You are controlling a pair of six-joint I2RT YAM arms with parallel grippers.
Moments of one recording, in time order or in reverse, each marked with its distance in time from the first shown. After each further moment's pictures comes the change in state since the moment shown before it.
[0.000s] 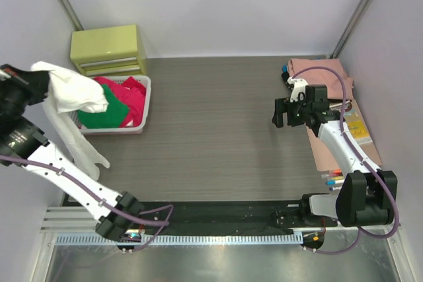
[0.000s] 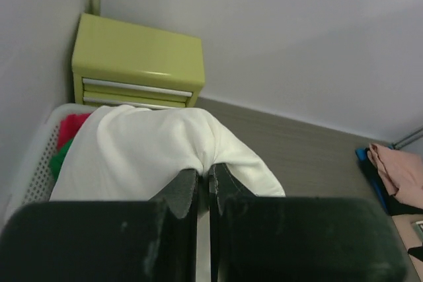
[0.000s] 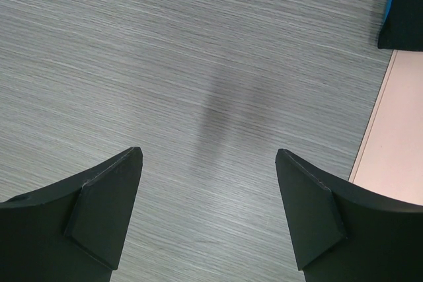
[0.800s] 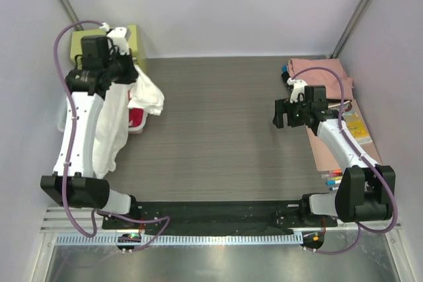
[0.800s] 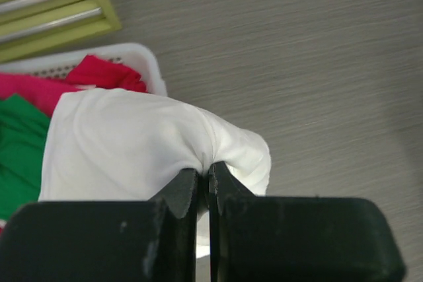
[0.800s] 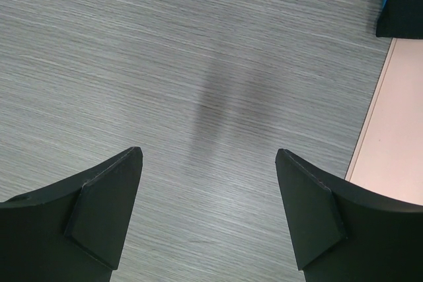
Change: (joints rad) left arm -1.074 0.321 0.060 -0.362 -0.844 0.385; right arm -0.006 0.030 -0.003 0.006 0.019 -0.004
